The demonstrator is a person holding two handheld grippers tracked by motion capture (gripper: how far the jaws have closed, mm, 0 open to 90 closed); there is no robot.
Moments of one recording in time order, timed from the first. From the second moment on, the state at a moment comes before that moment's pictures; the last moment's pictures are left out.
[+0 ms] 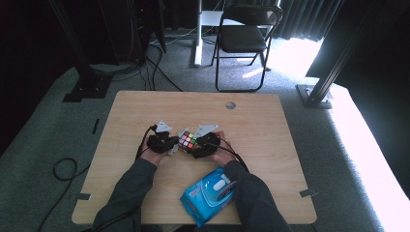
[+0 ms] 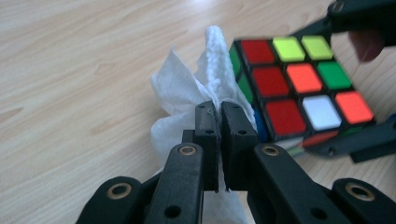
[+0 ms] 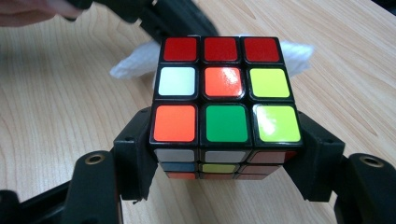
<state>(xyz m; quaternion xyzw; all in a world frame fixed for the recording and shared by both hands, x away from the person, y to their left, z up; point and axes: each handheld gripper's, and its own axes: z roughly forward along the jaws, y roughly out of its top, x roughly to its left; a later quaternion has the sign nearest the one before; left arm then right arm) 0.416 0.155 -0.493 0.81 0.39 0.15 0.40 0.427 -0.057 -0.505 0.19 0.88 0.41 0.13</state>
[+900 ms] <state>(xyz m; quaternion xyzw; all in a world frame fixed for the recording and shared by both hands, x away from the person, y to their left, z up) 0.429 0.153 -0.495 0.82 0.38 0.13 0.40 0.425 -0.058 -0.503 0.17 0.88 0.41 0.13</state>
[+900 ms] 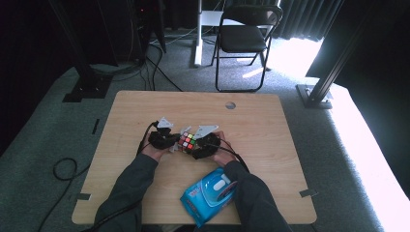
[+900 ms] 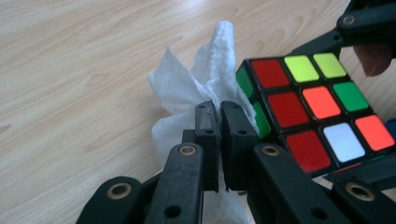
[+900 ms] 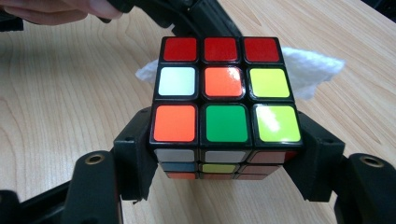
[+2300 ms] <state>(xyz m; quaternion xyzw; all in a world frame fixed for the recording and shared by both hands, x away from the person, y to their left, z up) 0.411 0.147 -0.529 0.86 0.38 0.17 0.30 0.427 -0.062 -0.502 0.22 0.87 0.42 0.15</state>
